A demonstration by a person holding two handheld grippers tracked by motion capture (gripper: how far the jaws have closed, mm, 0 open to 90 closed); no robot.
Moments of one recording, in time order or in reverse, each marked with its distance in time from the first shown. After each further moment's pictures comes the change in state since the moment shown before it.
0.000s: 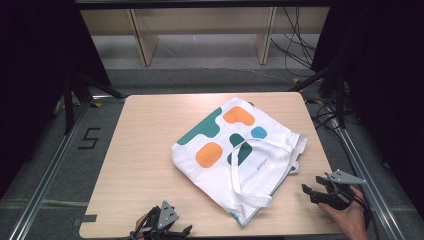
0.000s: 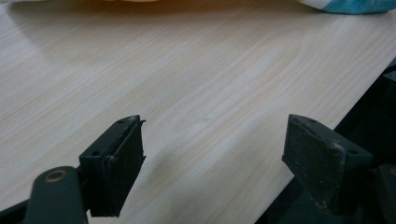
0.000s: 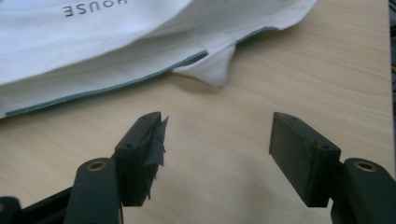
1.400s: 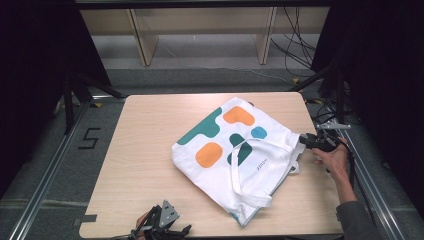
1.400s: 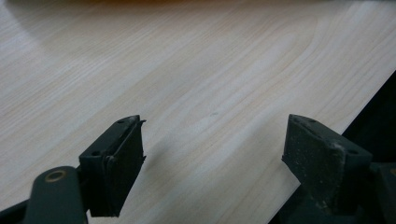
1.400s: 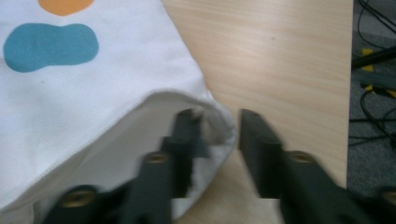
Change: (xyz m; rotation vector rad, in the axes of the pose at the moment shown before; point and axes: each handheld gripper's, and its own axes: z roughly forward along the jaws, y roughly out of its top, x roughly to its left) left arm 0.002 -0.002 0.006 0.023 0.006 0.009; right arm -0.093 0.098 0.101 -0.034 0.001 0.013
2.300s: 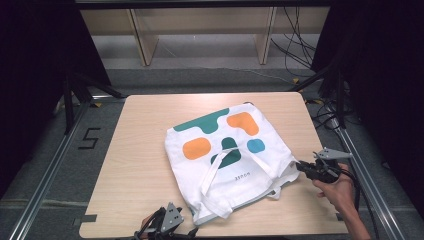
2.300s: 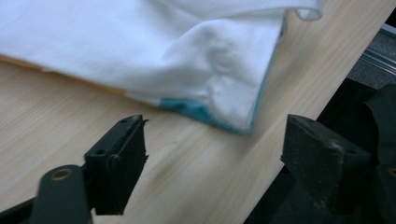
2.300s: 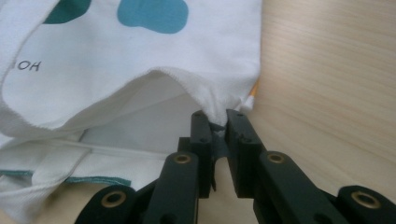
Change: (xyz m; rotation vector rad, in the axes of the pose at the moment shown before) left arm -0.012 0.007 0.000 -0.080 -0.076 0.035; right arm 0.081 -0.046 -0.069 0.041 0.117 -0.096
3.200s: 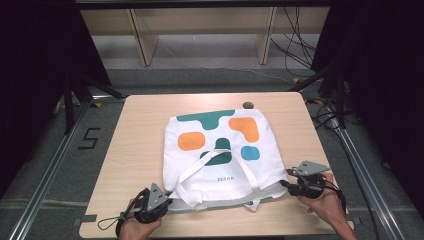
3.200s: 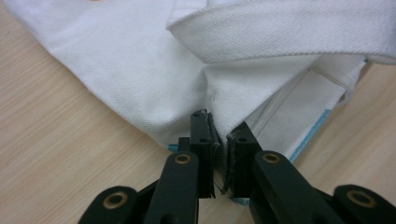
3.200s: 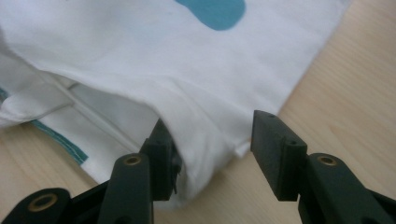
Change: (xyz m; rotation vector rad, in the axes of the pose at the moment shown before) left arm 0.066 0.001 -0.007 -0.004 0.166 0.033; right arm 0.060 0.000 0.004 0.060 -0.023 -0.323
